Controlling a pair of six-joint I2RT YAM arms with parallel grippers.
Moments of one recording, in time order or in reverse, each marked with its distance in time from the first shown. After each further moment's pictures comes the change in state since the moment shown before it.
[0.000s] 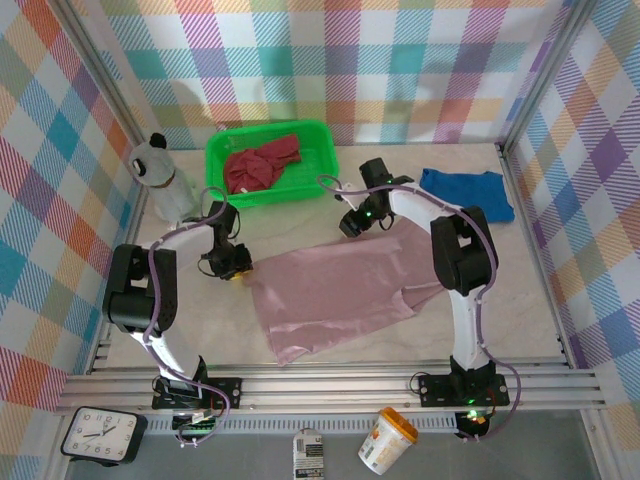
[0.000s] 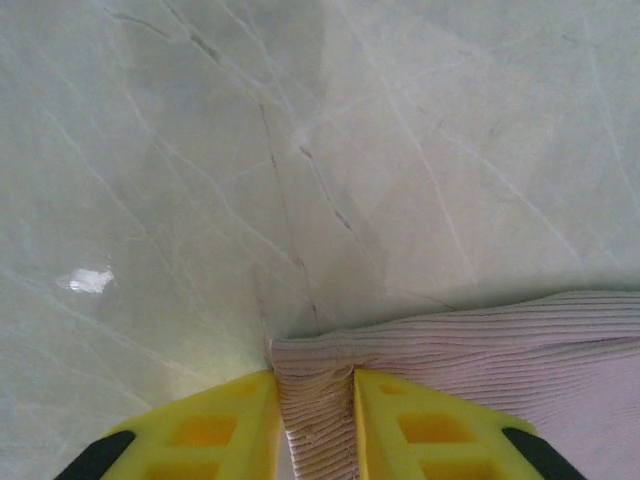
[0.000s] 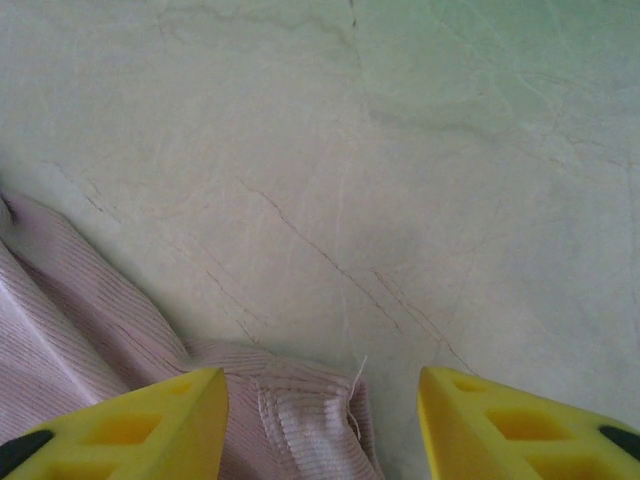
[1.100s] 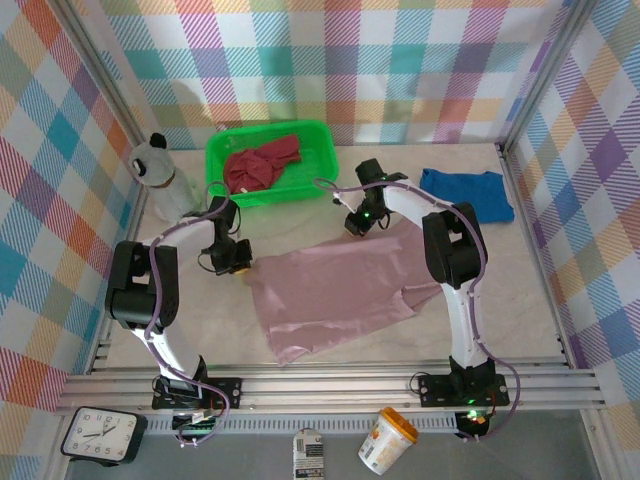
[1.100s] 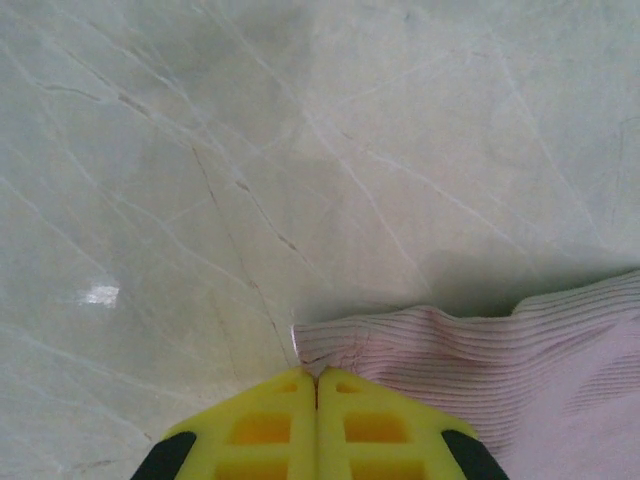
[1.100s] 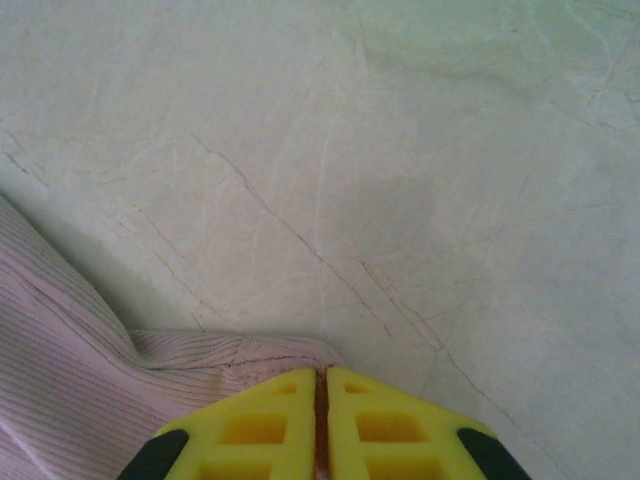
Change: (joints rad) left arm 0.000 0.019 0.055 -0.038 0.018 0.093; right arm 0.000 0.090 0.100 -0.098 0.035 -0.045
